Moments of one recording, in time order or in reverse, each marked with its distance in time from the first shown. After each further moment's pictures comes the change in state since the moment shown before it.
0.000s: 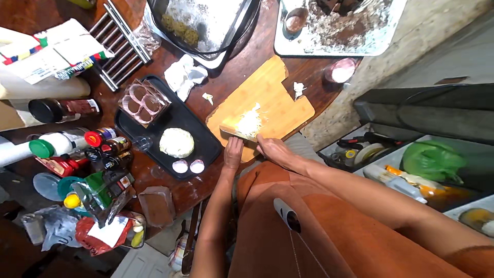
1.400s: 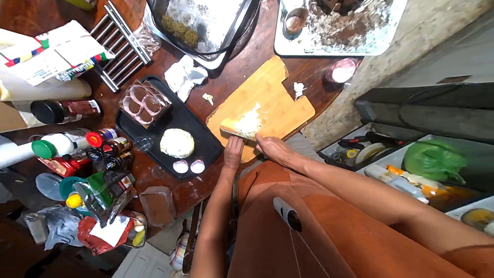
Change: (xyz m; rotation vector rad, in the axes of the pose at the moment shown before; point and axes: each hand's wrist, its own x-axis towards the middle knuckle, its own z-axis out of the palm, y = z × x) left_hand 0.005 -0.001 -0.002 -0.015 0.026 0.023; right_hand 0.009 0.002 0.000 -0.002 -0.042 0.019
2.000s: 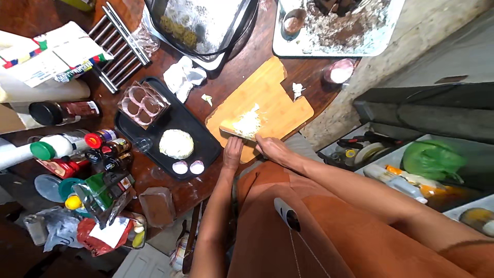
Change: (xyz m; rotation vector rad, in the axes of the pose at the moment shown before) left_hand -0.001 -0.001 0.001 -0.023 -0.013 0.001; right_hand -0.003 0.000 -0.003 0.036 0.003 -0.004
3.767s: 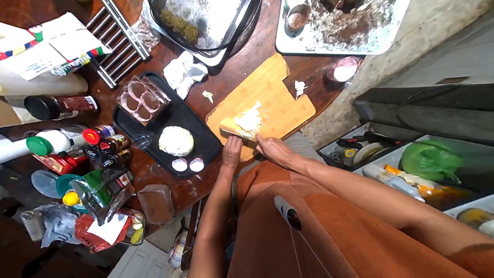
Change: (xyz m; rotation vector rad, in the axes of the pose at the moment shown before) left_hand -0.003 -0.002 0.000 0.038 0.027 0.004; right_hand -0.006 -0.009 -0.004 -0.029 -0.023 0.017
